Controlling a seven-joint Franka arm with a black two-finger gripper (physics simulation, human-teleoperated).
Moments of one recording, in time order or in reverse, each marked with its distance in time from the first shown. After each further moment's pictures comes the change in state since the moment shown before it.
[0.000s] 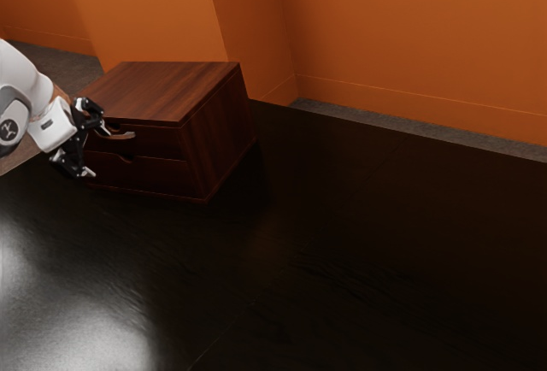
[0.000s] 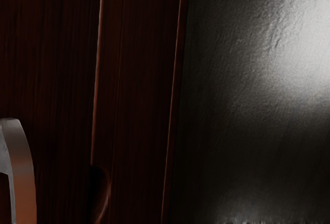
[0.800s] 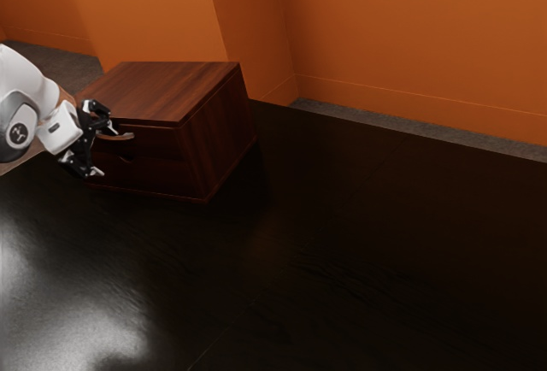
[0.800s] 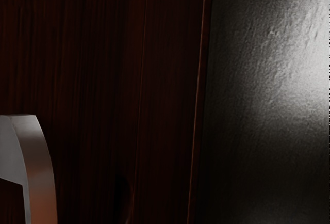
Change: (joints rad) arm -0.157 -0.043 0.161 0.052 -0.019 0.055 0.048
